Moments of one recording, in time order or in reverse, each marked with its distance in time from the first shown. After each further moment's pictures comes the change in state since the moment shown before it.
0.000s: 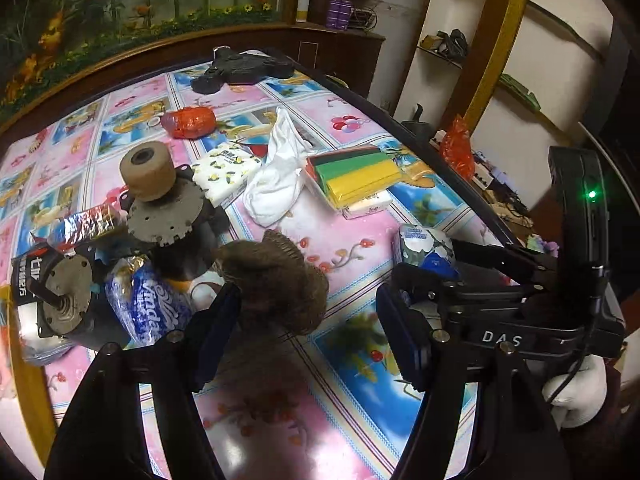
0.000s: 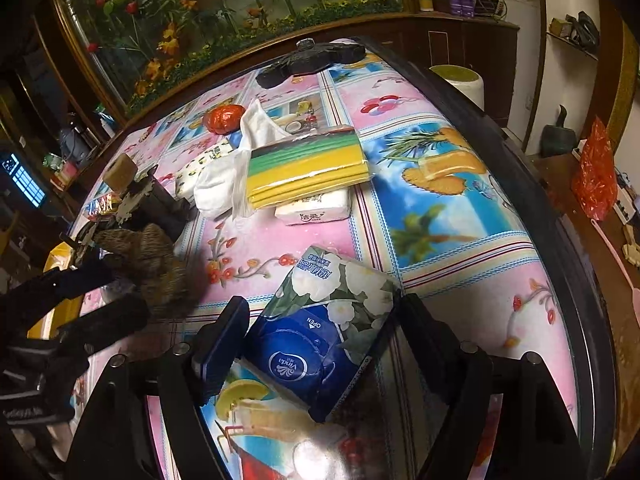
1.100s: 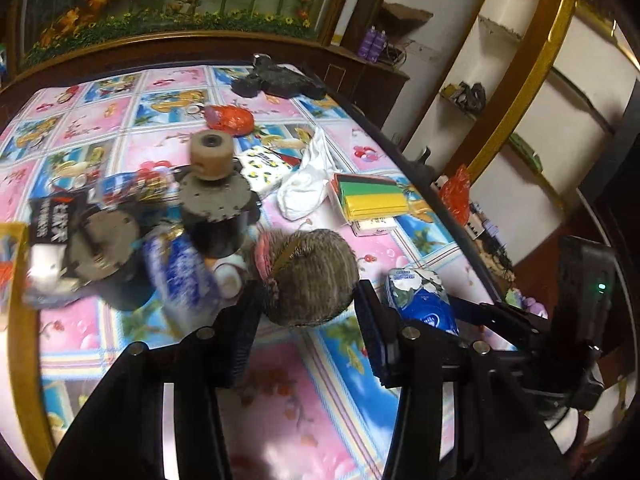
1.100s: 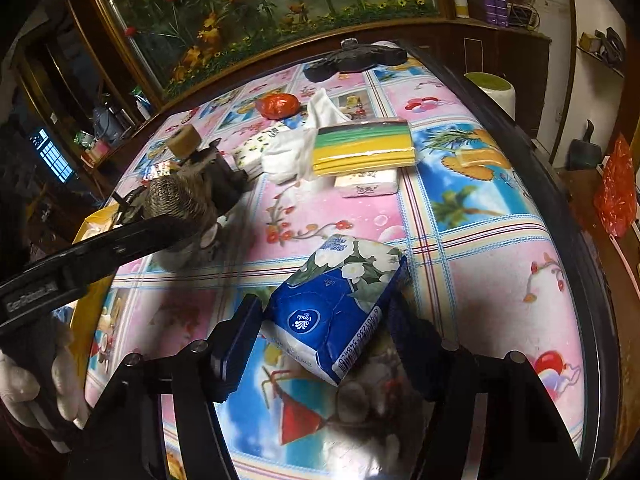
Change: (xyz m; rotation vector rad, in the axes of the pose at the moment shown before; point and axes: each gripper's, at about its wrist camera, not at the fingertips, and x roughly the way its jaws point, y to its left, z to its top) left arm -0.043 0.035 -0.021 -0.229 -0.084 -0.078; right arm -0.035 0.029 -0.030 -0.072 -0.006 0.065
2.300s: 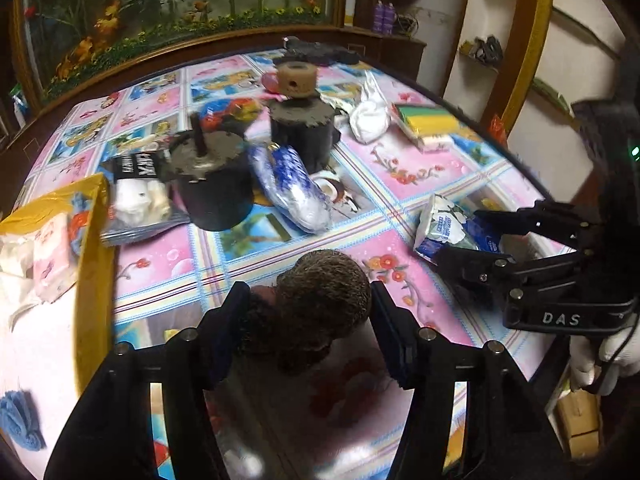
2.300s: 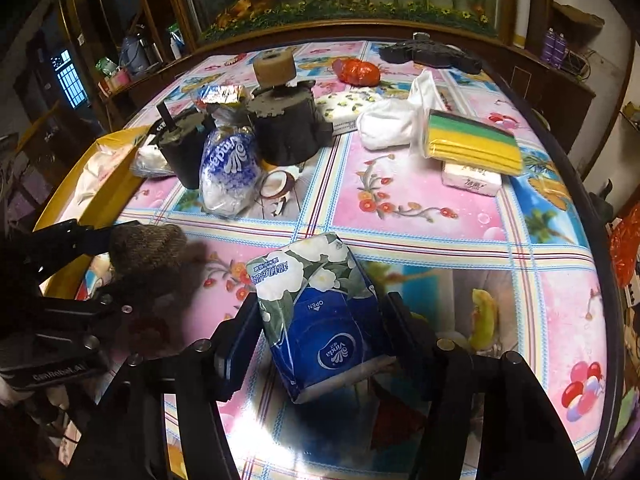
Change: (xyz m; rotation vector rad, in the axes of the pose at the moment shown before) left arm -0.022 0.041 -0.063 0.155 0.023 0.185; right arm 0.042 0.079 -0.014 -0.218 0.070 -0.058
